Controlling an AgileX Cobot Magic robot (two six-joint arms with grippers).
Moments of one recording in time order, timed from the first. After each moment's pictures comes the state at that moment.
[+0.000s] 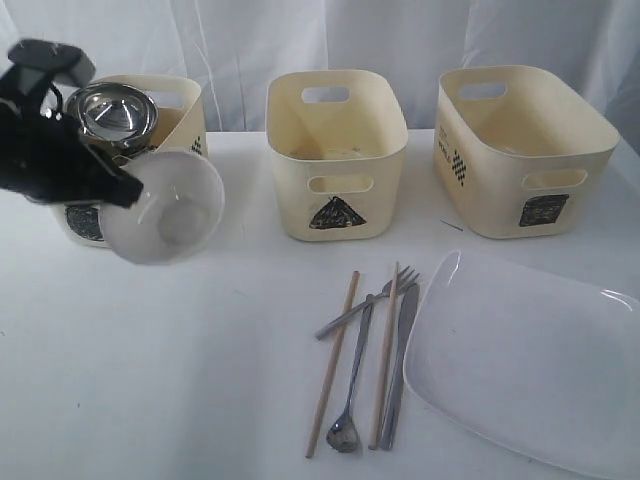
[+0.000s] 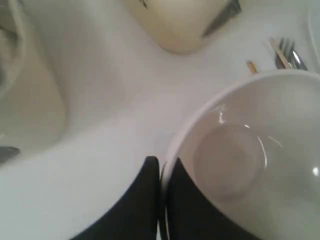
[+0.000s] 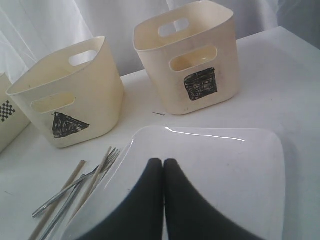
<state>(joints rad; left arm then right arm) -0.24 1.40 -0.97 -0.68 0.57 0.81 -0.07 0.00 -0.01 0.14 0.28 0.18</state>
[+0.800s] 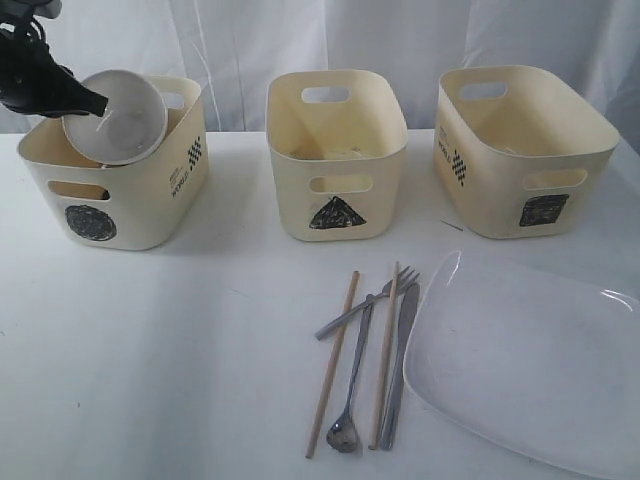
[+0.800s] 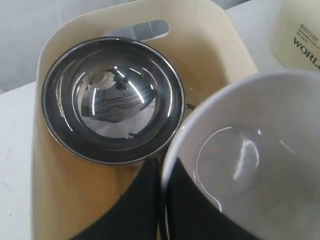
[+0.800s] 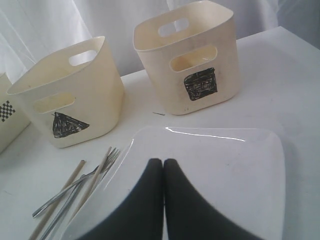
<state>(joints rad) -0.05 1.80 -1.46 -0.52 0.50 0.77 -0.07 0.00 -0.01 0.14 0.28 0.18</state>
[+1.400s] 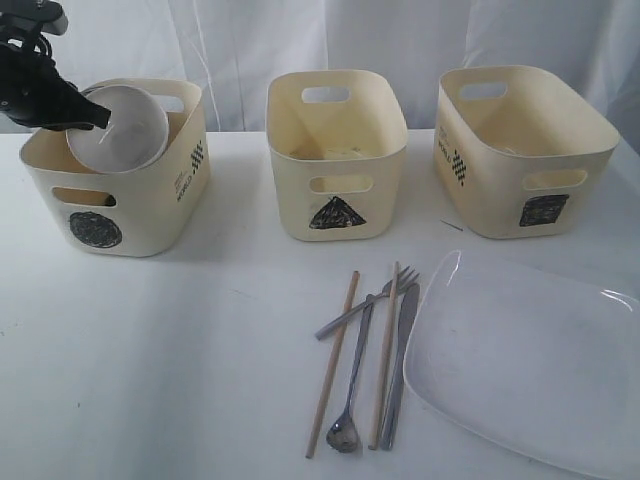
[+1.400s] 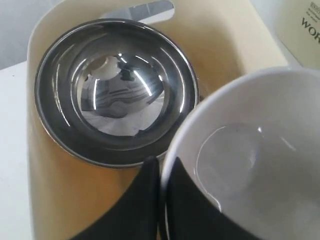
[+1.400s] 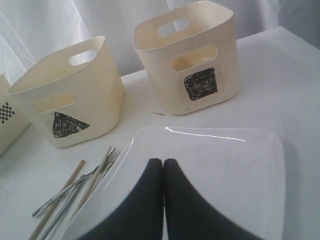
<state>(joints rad) -0.05 1.84 -1.48 -0.50 0.53 0.75 -0.07 0.00 -0.01 0.14 0.28 0.18</state>
